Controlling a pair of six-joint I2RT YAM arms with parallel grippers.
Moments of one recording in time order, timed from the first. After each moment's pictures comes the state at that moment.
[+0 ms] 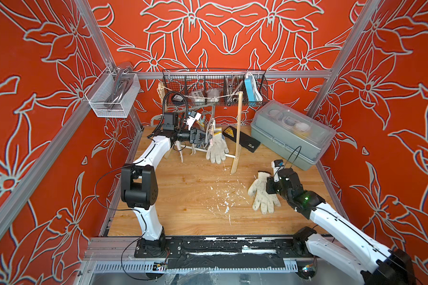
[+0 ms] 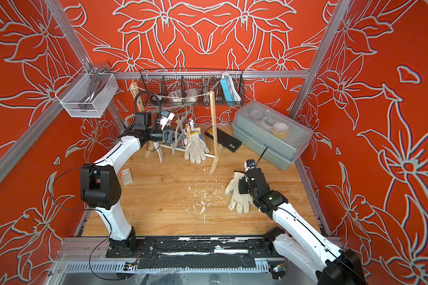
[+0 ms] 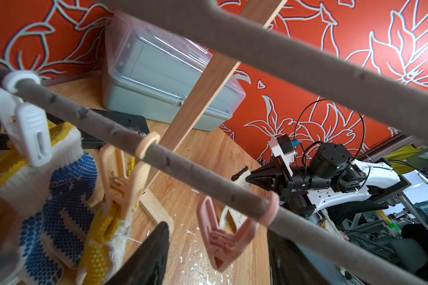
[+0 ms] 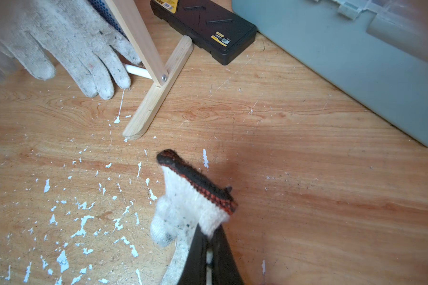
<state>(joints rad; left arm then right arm) -0.05 1.86 1.56 -0.31 1.29 -0.07 0.52 0.88 0.56 -0.38 0.18 0.29</state>
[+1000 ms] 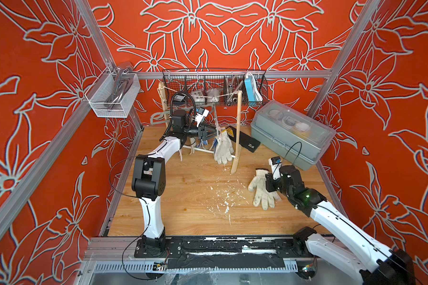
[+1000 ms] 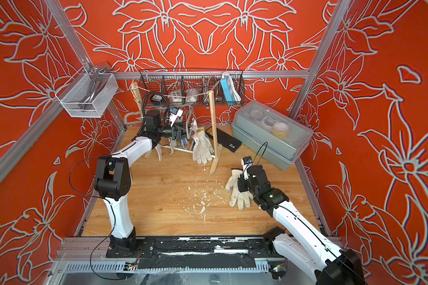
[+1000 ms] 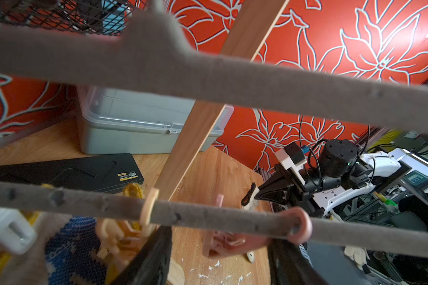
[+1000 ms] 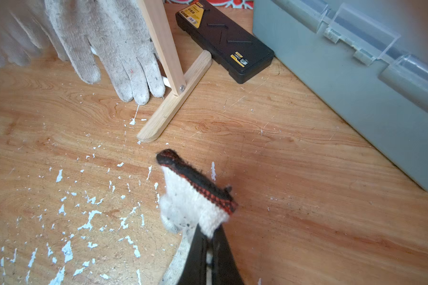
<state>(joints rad) -0.12 2.00 1.59 0.21 1.34 -0.31 0.49 0.89 0.60 -0.37 0.11 0.16</state>
